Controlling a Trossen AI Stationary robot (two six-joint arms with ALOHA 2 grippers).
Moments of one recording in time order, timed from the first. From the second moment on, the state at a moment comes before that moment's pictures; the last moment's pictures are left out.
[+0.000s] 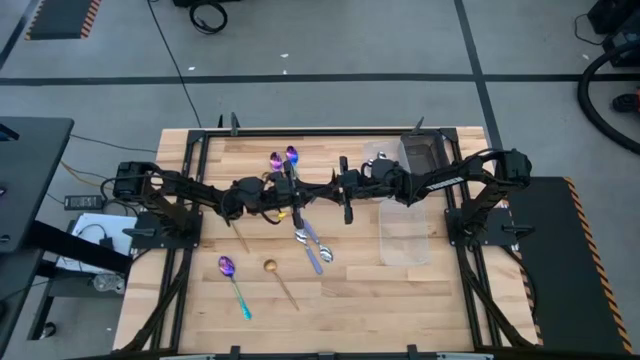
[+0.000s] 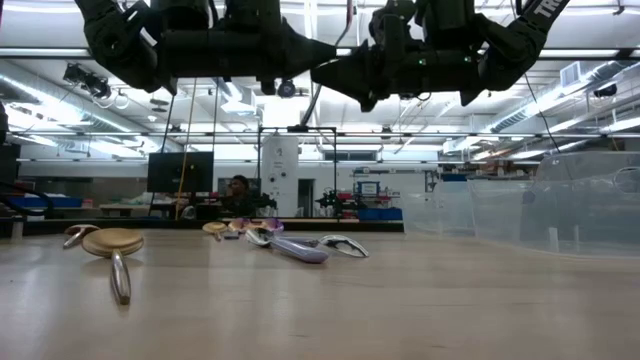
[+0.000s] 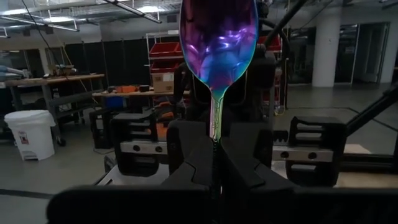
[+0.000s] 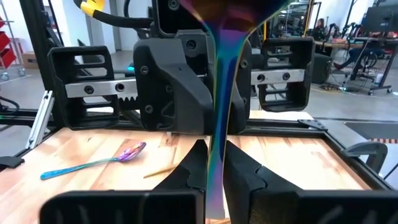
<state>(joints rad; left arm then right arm) 0.04 1.59 0.62 1.15 -0.16 0.06 -0.16 1.62 0.74 0.86 -0.21 -0.05</state>
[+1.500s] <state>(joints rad) -0.09 1.29 0.61 0.31 -0.50 -0.23 -0.19 1.33 0.74 0.11 0.16 0.08</state>
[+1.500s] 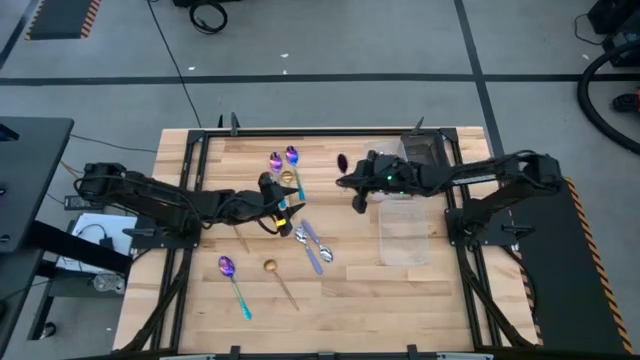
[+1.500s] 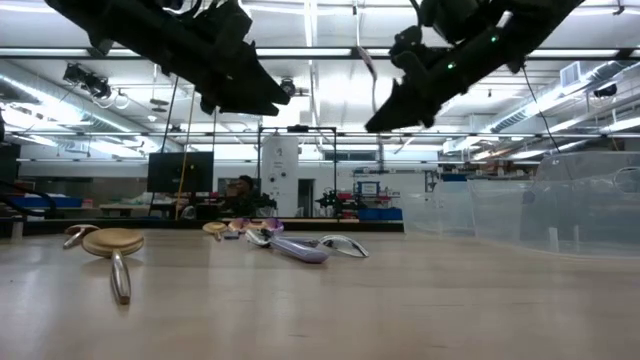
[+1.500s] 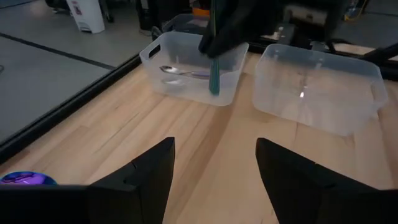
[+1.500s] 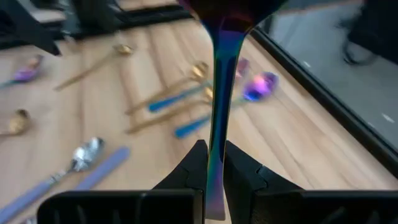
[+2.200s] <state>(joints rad) -0.12 1.30 0.61 0.19 -0.49 -0.25 -0.43 1.24 0.95 -0.69 0.35 0.20</state>
